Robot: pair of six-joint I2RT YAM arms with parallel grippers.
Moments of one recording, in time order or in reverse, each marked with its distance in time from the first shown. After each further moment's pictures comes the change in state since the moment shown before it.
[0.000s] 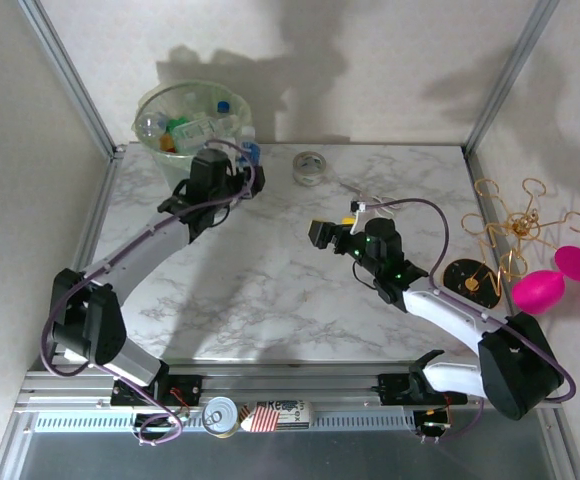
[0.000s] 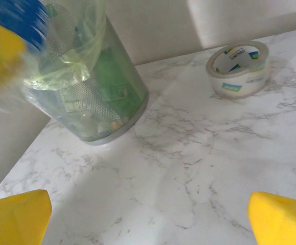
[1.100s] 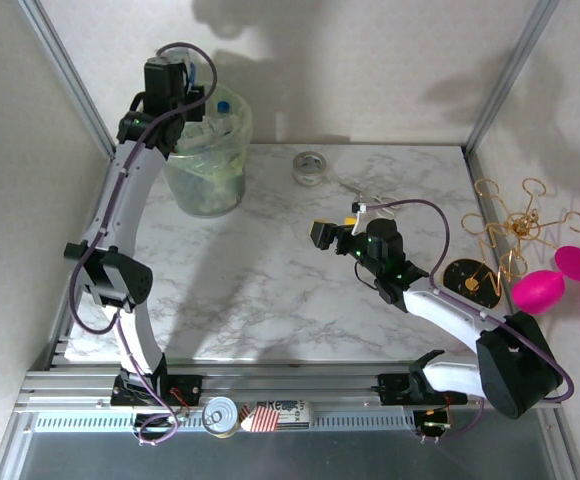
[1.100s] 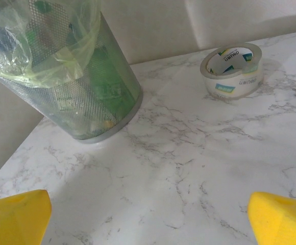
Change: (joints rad) left arm 0.238 0.385 0.924 -0.536 -0.277 0.369; right arm -0.015 0.006 -0.016 0.016 -0.008 -0.034
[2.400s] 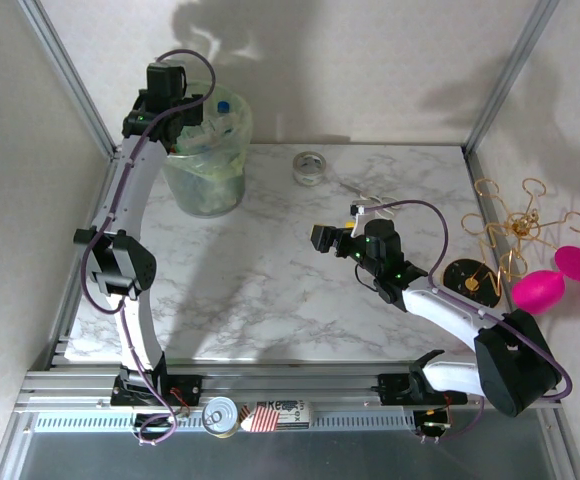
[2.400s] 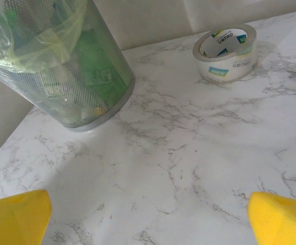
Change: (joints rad) left arm 0.049 0.102 0.030 0.000 -0.038 0.037; right arm -0.002 0.013 0.000 -0.042 0.000 0.000
